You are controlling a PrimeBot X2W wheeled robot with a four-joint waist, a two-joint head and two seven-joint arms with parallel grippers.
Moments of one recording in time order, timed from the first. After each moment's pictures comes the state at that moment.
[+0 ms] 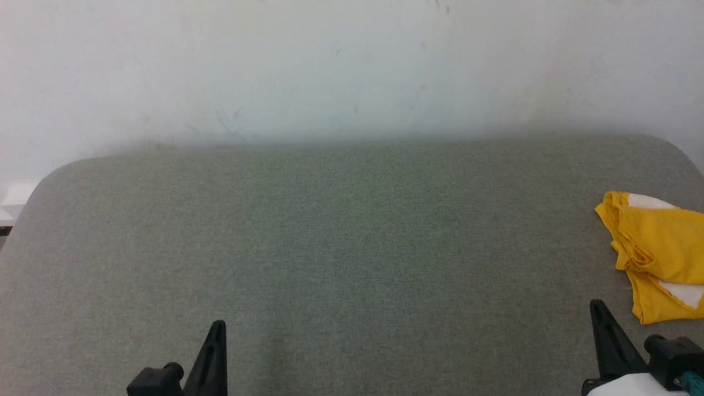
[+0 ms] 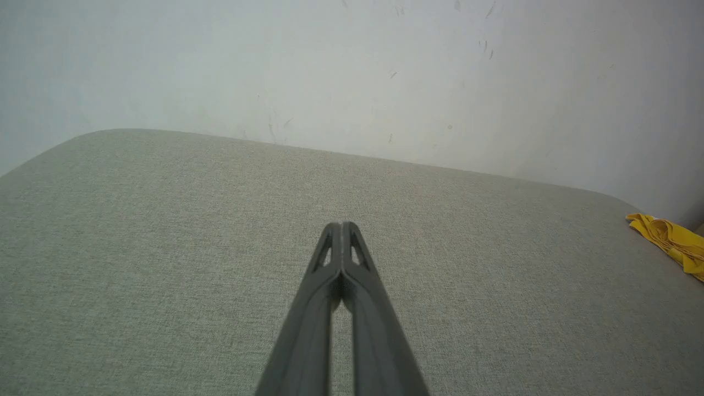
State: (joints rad) left arm 0.18 0.25 -0.27 0.01 -0.44 0.19 -0.24; right arm 0.19 -0.06 -0.13 0.04 0.07 0.13 -0.13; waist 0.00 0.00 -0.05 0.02
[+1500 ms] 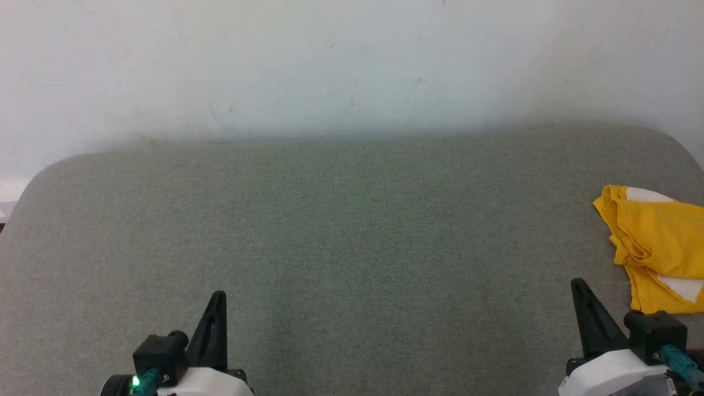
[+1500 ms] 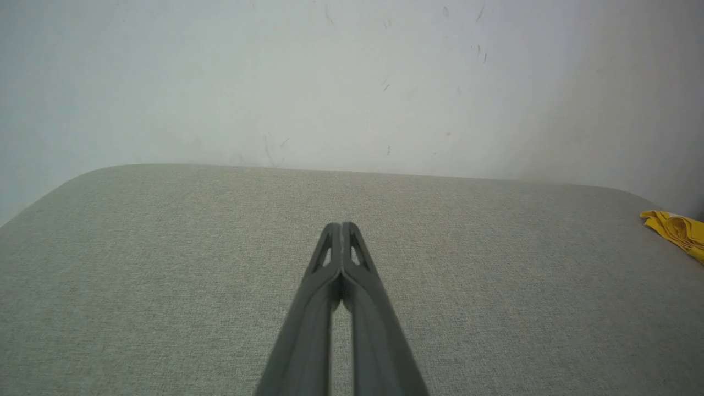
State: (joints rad) left arm 0.12 0.18 -0.17 0.01 -0.28 0.11 -0.15; right arm 0.12 -0.05 -0.08 0.02 0.05 0.13 -0.08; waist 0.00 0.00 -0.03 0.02
